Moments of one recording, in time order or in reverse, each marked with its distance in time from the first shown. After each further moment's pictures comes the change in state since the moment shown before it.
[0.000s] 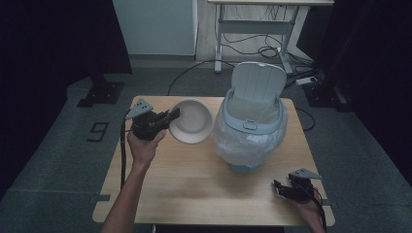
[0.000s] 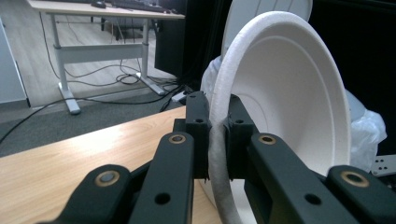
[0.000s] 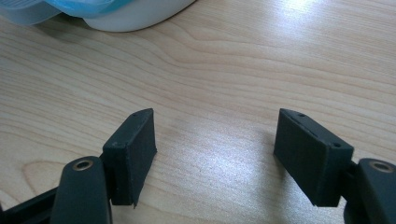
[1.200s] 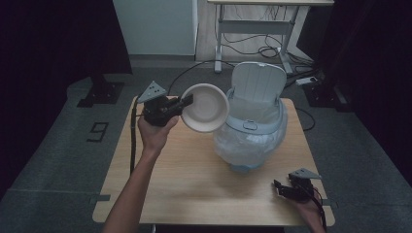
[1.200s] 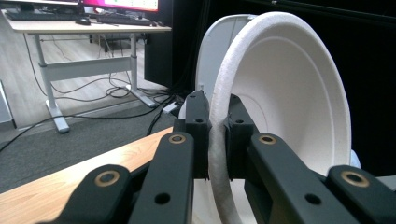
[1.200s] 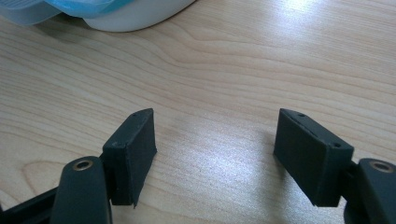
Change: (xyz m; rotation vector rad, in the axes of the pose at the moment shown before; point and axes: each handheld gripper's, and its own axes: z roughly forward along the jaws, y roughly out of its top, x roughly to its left) left arm -0.023 0.044 0.022 -0.019 -0.040 0.043; right arm 0.000 0.000 0.000 0.001 0.000 -0.001
